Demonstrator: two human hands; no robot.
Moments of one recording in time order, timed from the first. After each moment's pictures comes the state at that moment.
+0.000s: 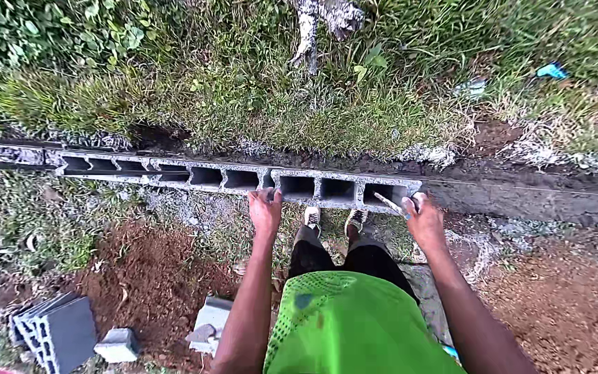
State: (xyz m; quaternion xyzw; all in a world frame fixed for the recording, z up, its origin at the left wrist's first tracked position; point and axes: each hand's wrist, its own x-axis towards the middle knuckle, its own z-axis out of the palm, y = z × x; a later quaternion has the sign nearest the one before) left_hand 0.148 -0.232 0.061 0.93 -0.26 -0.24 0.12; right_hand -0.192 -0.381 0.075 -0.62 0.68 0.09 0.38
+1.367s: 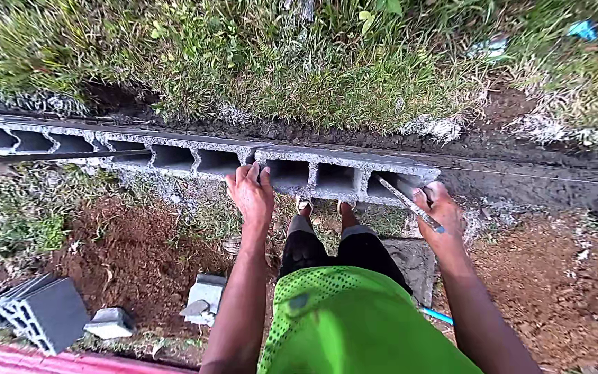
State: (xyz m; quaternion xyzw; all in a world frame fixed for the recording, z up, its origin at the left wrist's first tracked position) left_hand 0.149 -0.238 0.039 0.92 -0.36 -0.16 0.10; right_hand -0.186 -0.375 0.077 -0.61 0.69 0.09 0.36
